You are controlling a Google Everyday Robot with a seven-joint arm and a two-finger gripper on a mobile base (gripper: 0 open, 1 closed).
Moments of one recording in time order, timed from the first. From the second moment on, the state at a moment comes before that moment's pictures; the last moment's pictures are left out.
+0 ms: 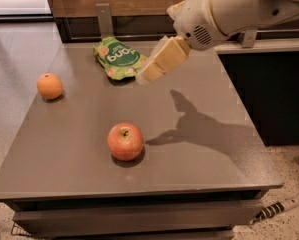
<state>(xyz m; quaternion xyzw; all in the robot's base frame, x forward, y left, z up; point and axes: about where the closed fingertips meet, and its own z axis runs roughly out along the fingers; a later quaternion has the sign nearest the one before) 0.543 -0.023 1.003 -0.55 0.70 0.14 0.42</state>
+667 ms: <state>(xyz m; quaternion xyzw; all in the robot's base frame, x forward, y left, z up) 0.555 0.025 1.009 -0.53 0.68 0.15 0.48</state>
